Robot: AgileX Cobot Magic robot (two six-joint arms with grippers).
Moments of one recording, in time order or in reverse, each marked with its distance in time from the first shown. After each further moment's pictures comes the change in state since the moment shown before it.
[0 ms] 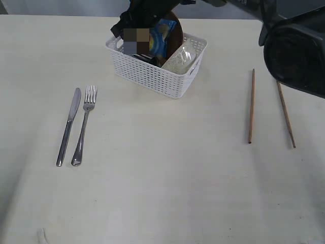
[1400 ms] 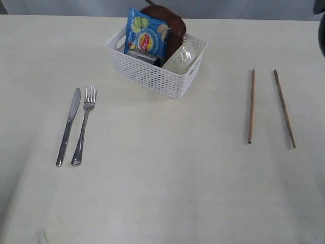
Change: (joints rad) left arm 0.000 0.000 0.000 0.000 0.000 0.000; right arm 0.000 -0.241 -0.006 -0.081 0.092 0.026
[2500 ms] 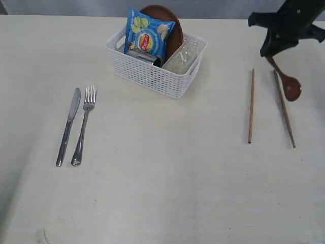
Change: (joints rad) left arm 0.000 0.000 0.000 0.000 0.000 0.000; right arm -0.523 -0.091 0.533 -0.137 0.167 0.499
